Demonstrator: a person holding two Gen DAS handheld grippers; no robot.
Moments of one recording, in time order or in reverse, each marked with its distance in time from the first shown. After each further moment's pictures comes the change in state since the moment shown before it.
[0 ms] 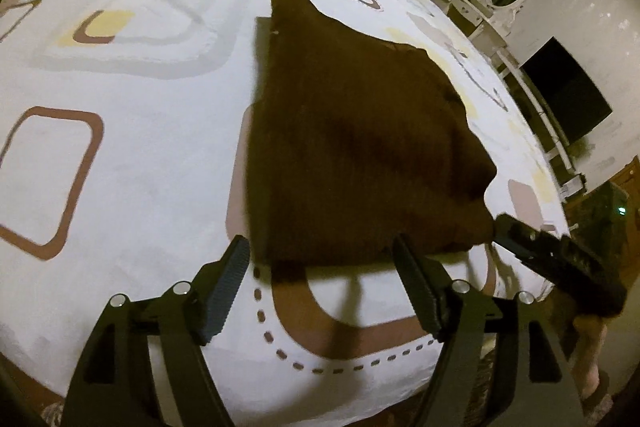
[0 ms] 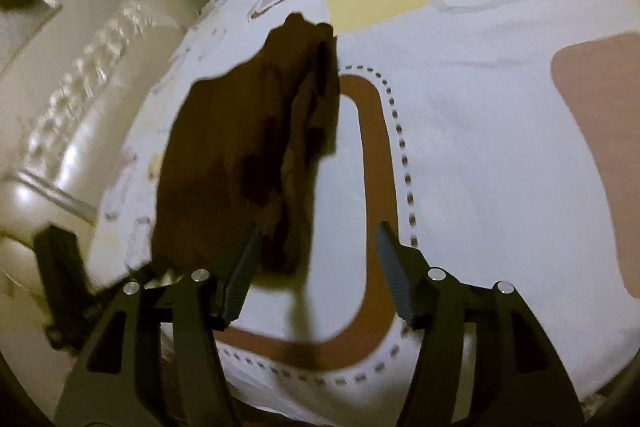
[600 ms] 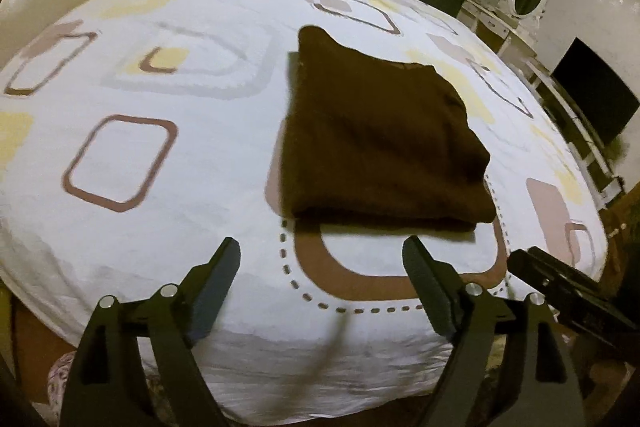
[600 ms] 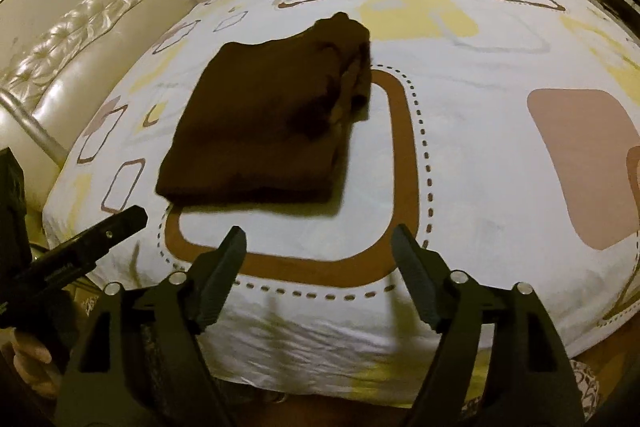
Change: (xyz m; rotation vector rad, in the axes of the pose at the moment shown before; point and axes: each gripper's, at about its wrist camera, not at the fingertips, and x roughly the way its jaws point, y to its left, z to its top) left arm -0.044 -0.036 -0.033 0.025 -0.135 0.210; right arm -0.032 0.055 -0.051 -0.199 -0.051 -0.144
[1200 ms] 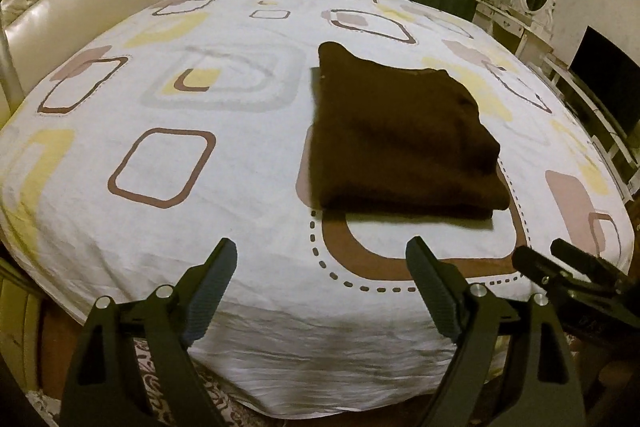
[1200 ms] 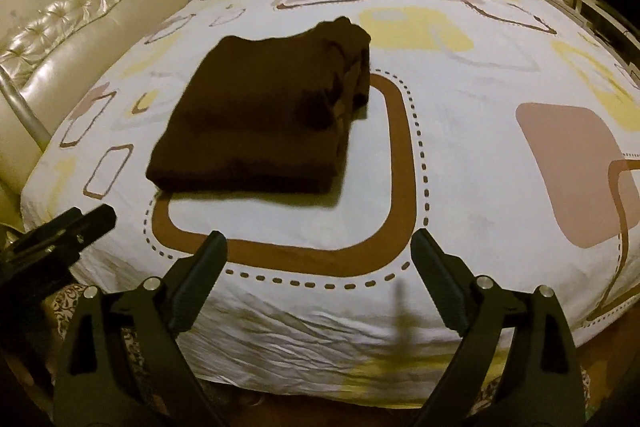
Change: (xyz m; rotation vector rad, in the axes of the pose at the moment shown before) left arm -0.019 -0.004 -0.014 0.036 -0.056 0.115; right arm 0.002 0.016 -0.011 -0.060 -0.027 -0.093
